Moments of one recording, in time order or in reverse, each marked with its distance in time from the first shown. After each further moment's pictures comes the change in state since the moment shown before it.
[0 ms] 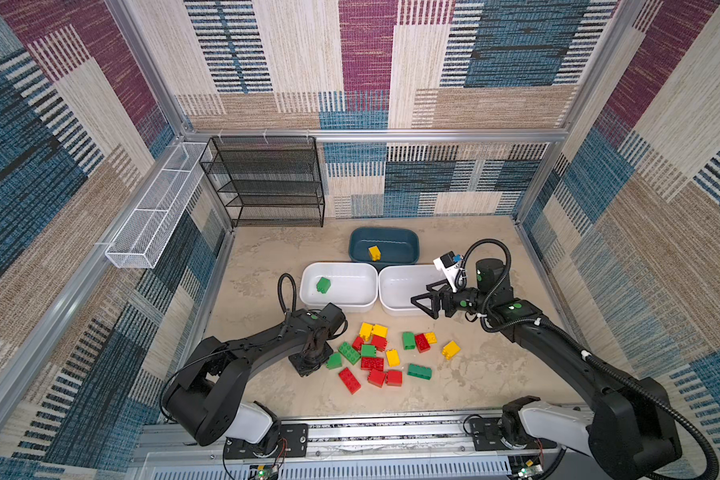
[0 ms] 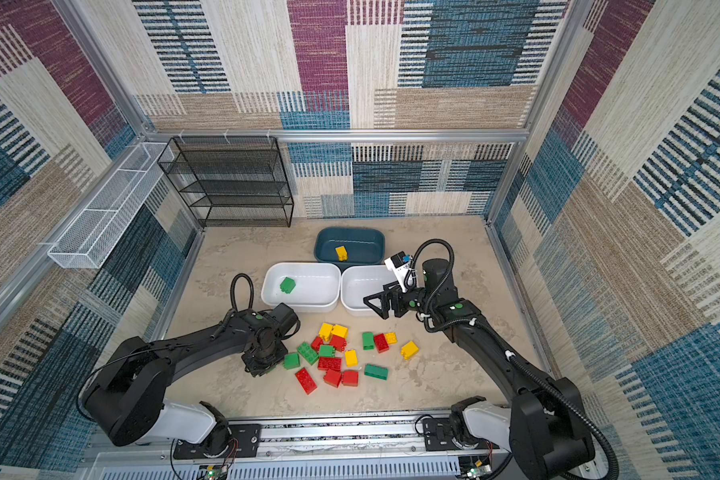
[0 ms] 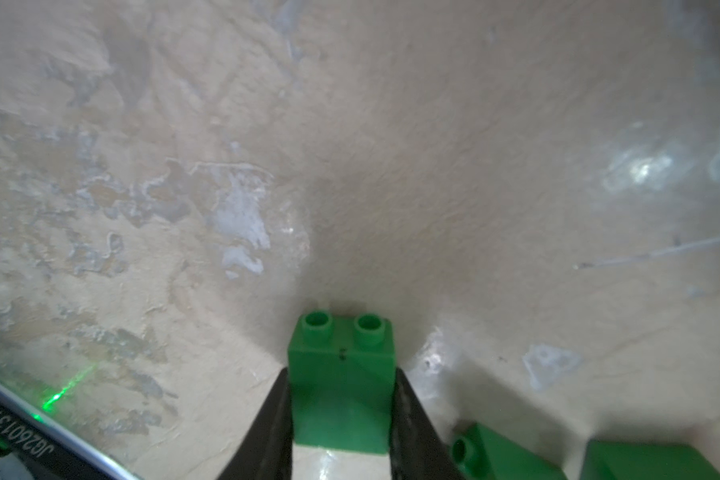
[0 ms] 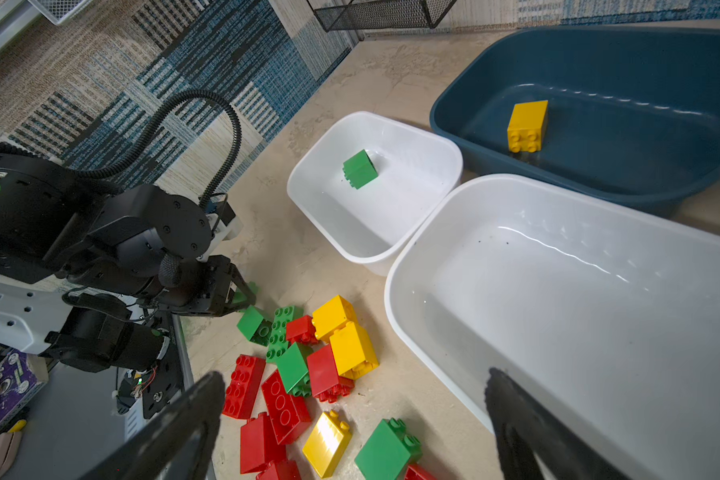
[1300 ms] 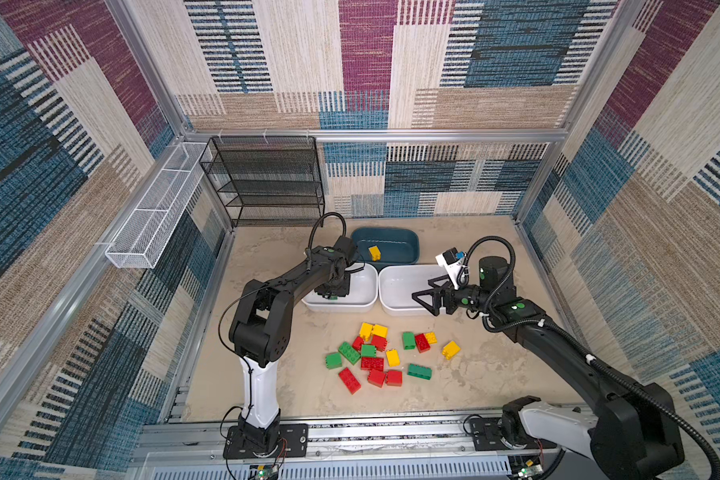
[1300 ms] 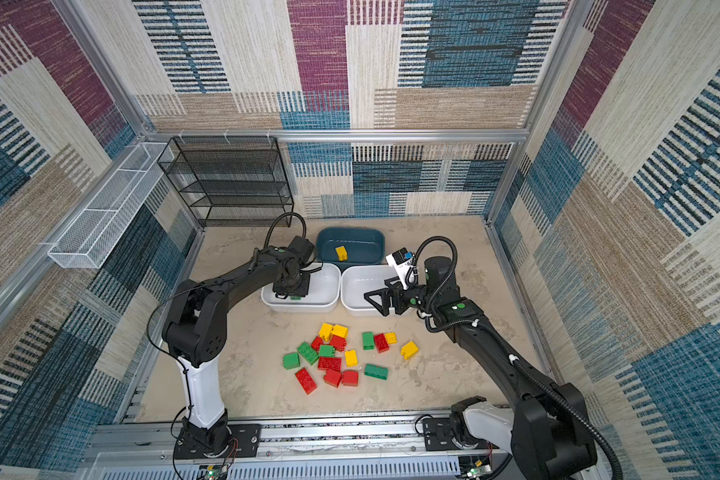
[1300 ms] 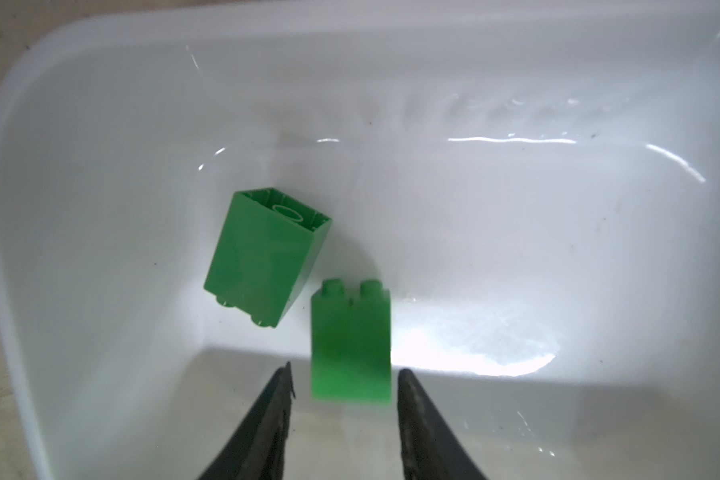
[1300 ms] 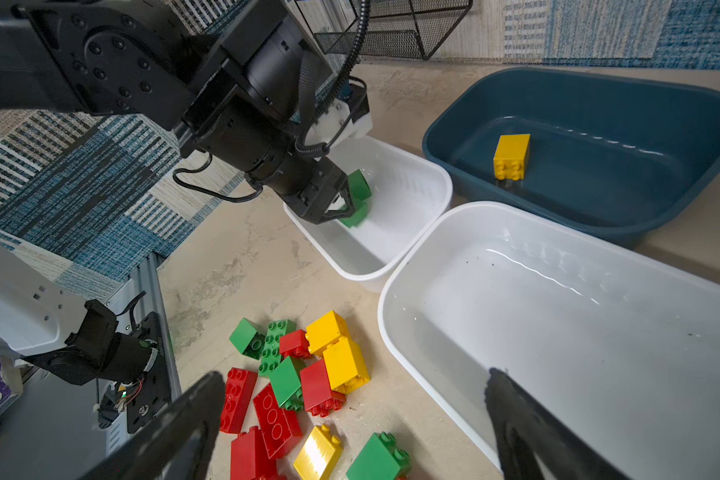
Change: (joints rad) left arm 0.174 0.550 0.763 0.029 -0.064 0.959; right arm -0.003 -0.023 0.016 0.008 0.027 -0.011
